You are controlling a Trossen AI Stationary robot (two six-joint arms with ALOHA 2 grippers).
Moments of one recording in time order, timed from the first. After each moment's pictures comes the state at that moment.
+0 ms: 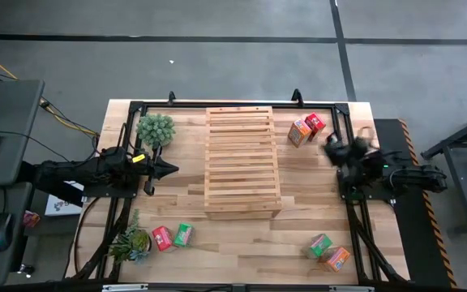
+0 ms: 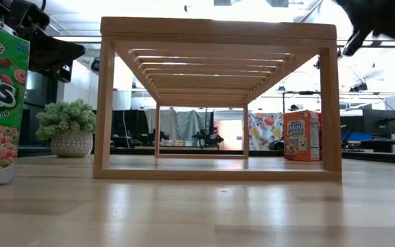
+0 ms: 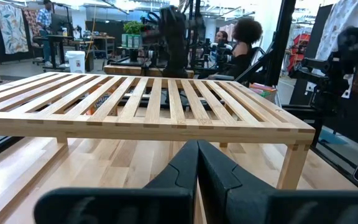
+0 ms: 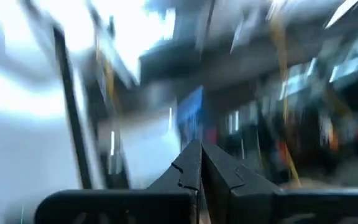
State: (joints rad) left arm 0.05 0.01 0.01 0.02 0.07 -0.05; right arm -0.07 0.02 0.01 0.62 0.10 0.30
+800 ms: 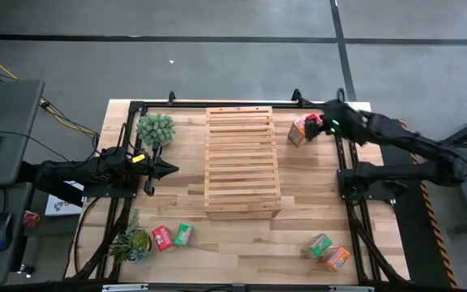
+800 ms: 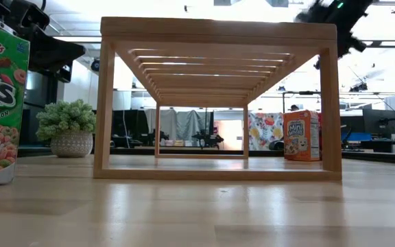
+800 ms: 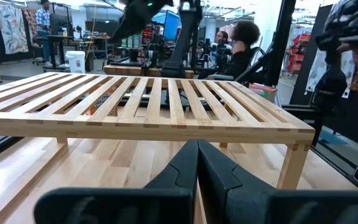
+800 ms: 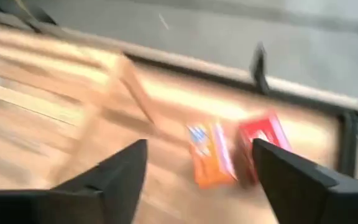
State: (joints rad) left arm 0.05 0.01 0.01 0.02 0.07 -0.05; right arm -0.42 0.92 0.98 -0.91 0.41 0.64
